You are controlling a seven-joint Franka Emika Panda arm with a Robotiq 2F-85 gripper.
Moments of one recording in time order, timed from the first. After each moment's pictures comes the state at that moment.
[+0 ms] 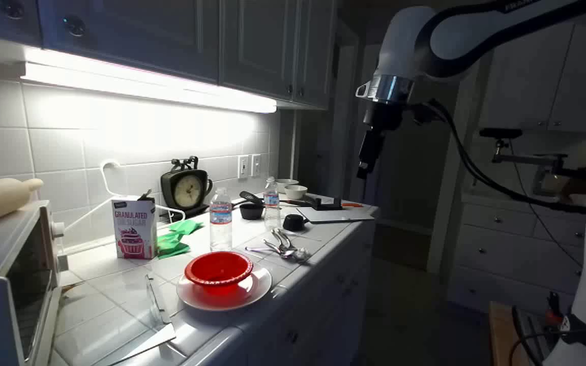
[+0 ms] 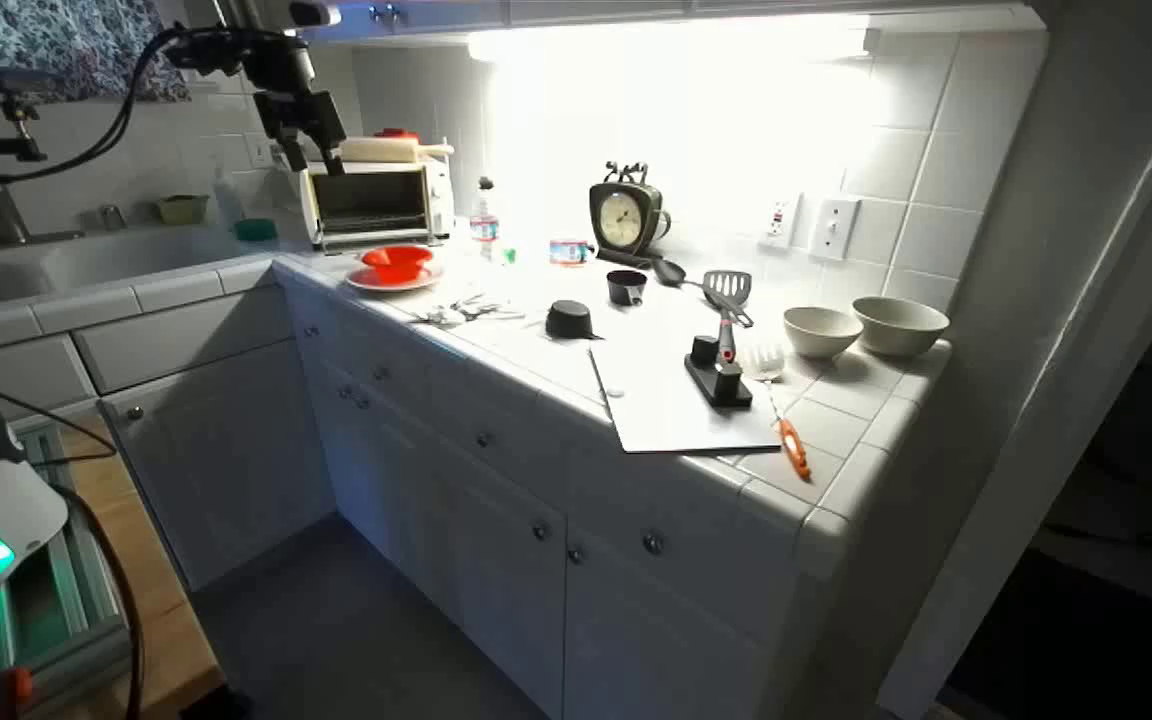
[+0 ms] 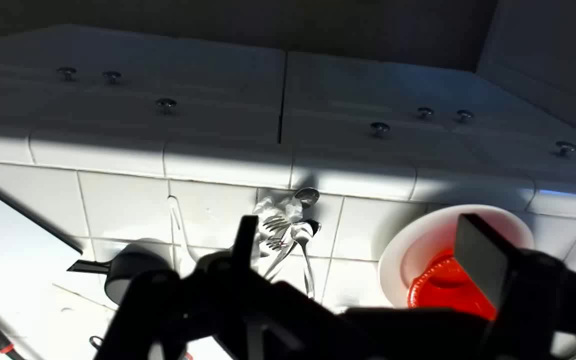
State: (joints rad) arm 0.04 -0.45 0.04 -2.39 -0.01 2.12 -0.06
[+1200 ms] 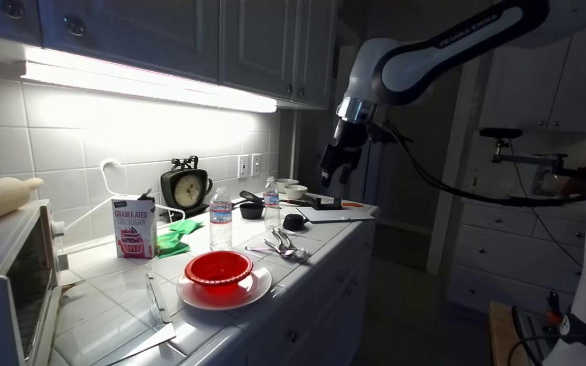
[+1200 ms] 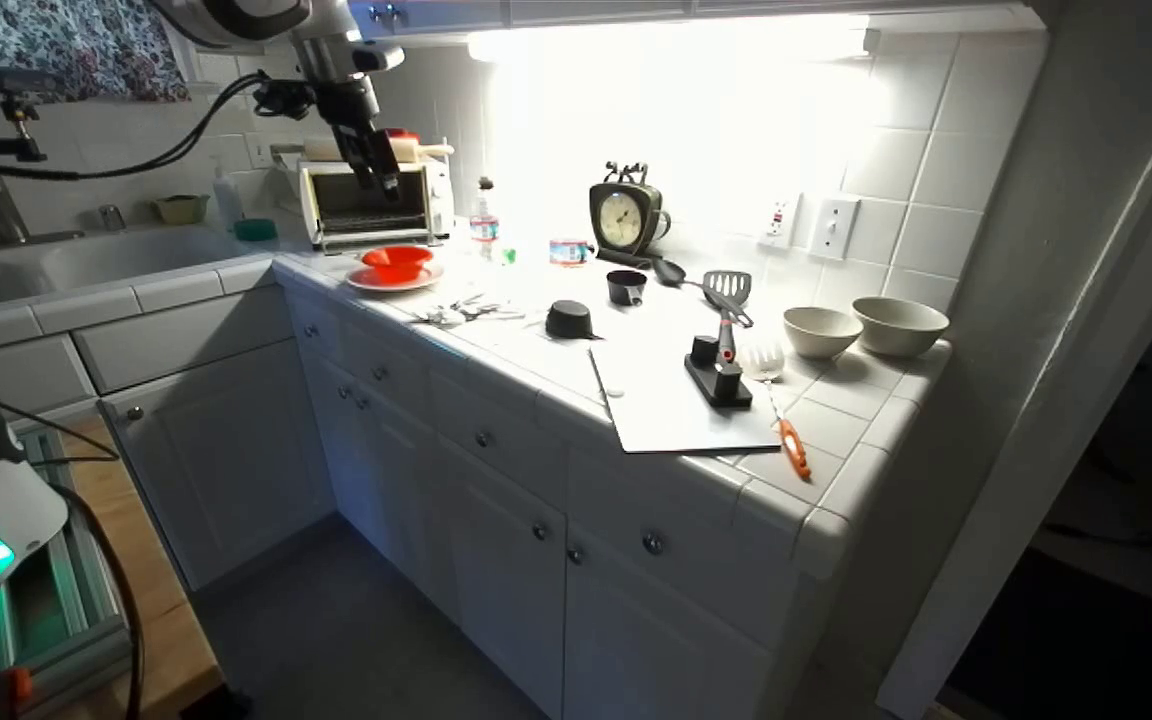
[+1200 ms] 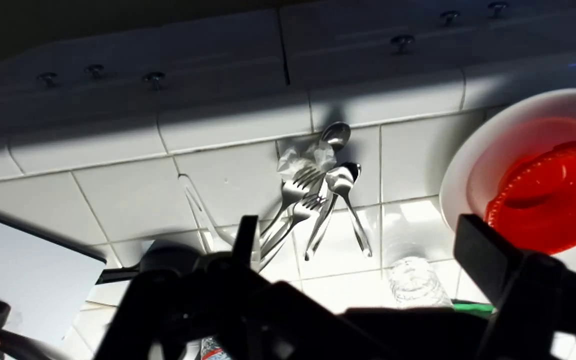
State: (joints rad) arm 0.00 -0.20 0.04 -2.27 0.00 2.32 0.16
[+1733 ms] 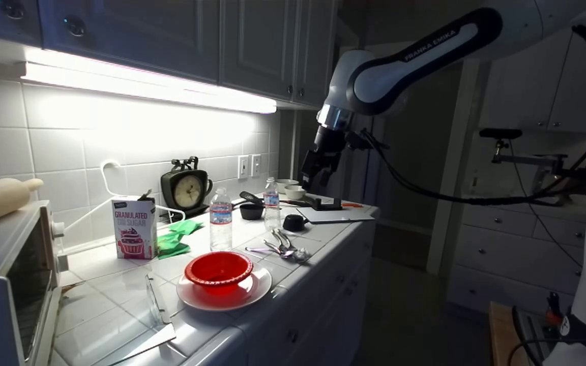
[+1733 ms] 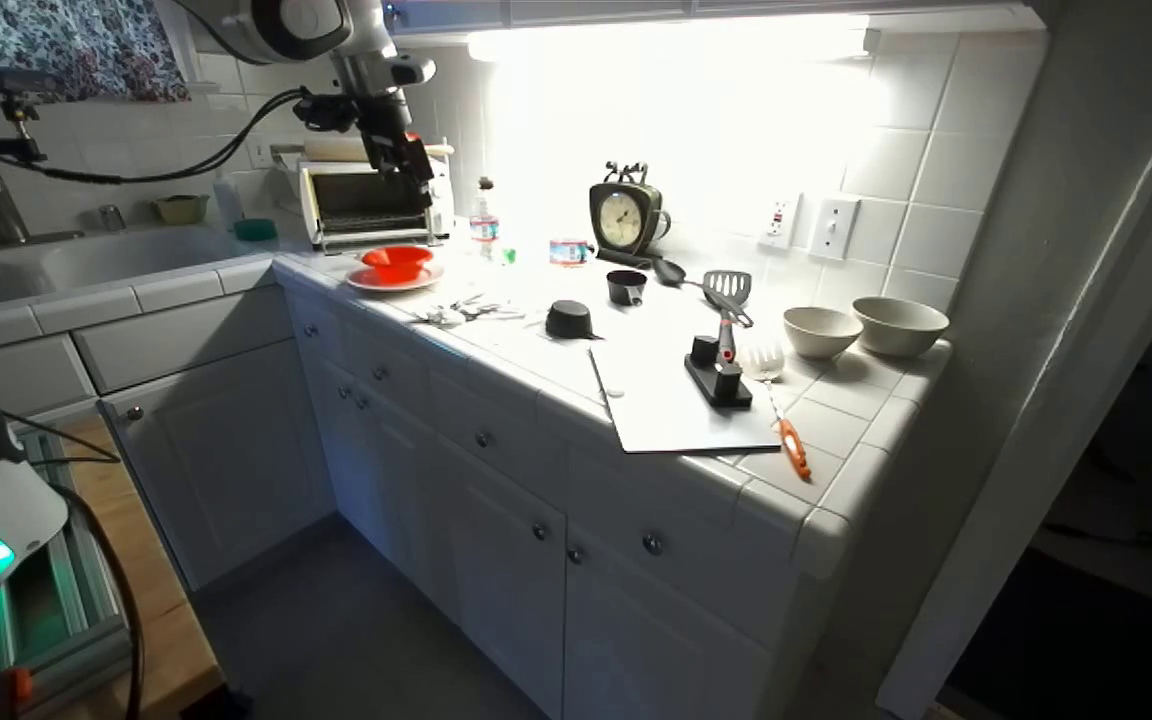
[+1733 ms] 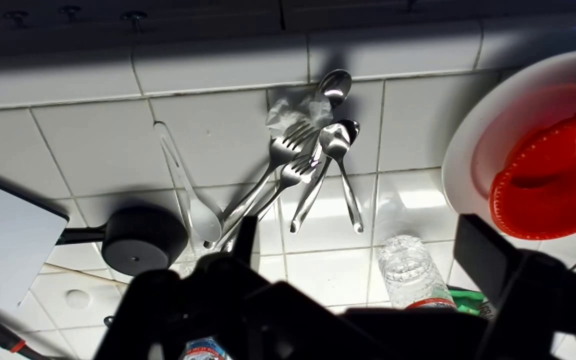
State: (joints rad) arm 0.00 -0.05 0.04 -2.14 0.00 2.37 0.08
